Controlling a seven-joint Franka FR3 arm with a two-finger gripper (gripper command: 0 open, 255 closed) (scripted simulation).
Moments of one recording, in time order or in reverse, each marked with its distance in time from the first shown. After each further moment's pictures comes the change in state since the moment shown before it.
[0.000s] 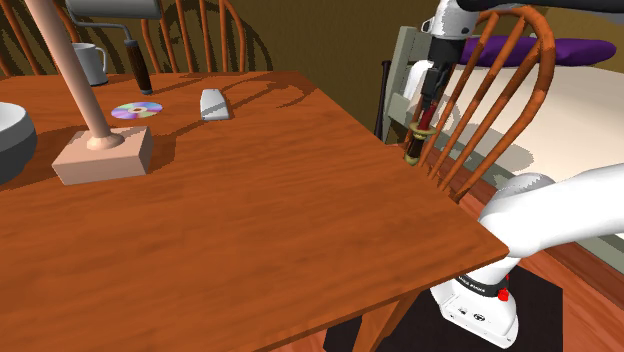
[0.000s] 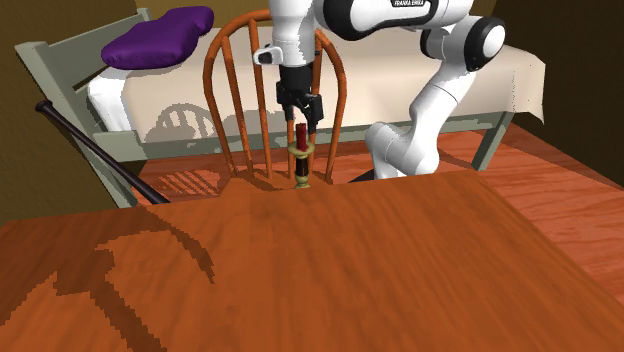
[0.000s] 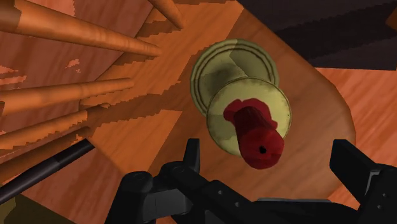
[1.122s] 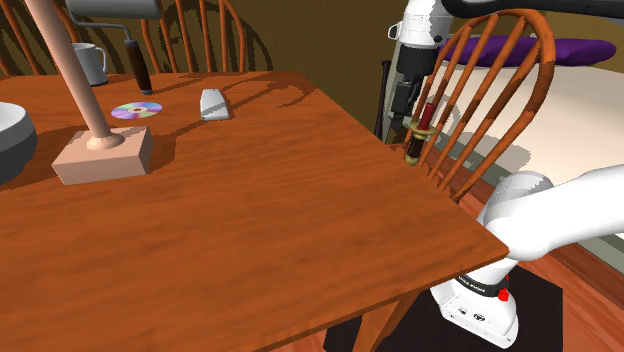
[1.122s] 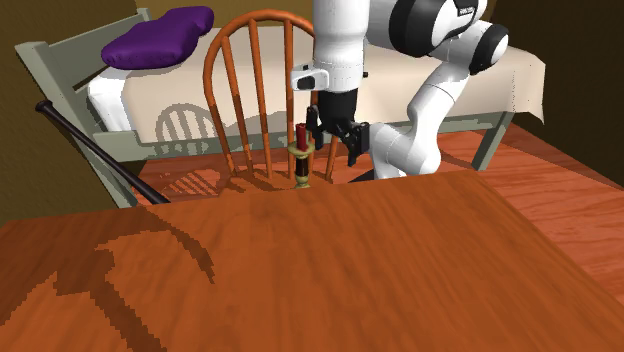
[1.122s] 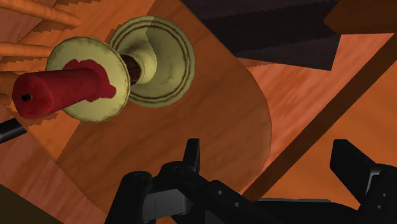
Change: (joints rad) arm 0.114 -0.041 0.236 -0.058 0.177 0.016 0.189
